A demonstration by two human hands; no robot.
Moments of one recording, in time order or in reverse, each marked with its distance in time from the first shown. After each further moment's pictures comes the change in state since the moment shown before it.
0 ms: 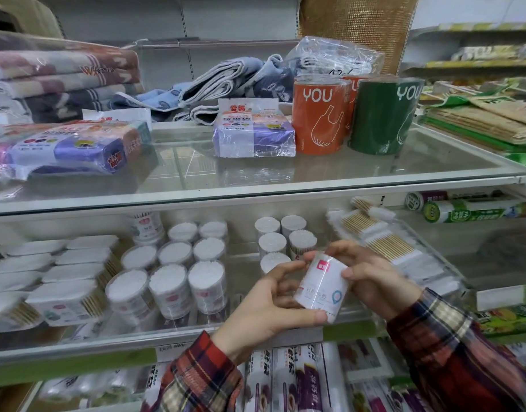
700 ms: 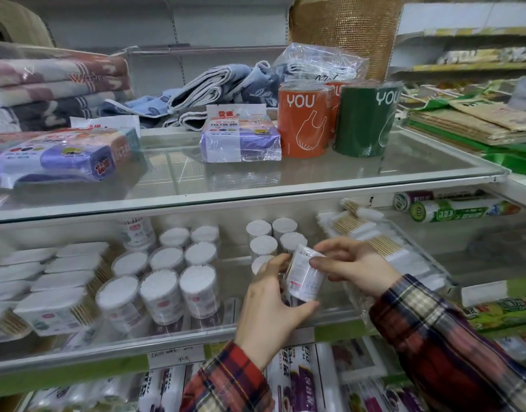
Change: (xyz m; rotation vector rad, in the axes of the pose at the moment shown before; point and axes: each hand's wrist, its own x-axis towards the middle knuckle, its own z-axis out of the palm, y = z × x) left_hand 0.014 -0.012 0.025 0.600 0.412 0.272; right_hand 0.008 -0.014 0.007 -0.392 0.374 0.145
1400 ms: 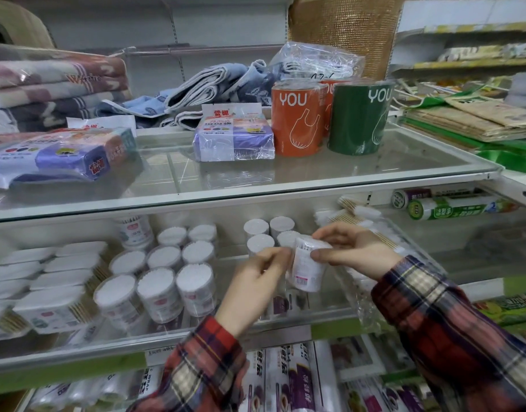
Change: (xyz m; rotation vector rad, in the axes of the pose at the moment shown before) left_hand 0.024 0.010 -0.021 -0.279 -0.117 -0.139; right_hand 0.011 -0.011 -0.019 -0.077 -0.064 -0.077
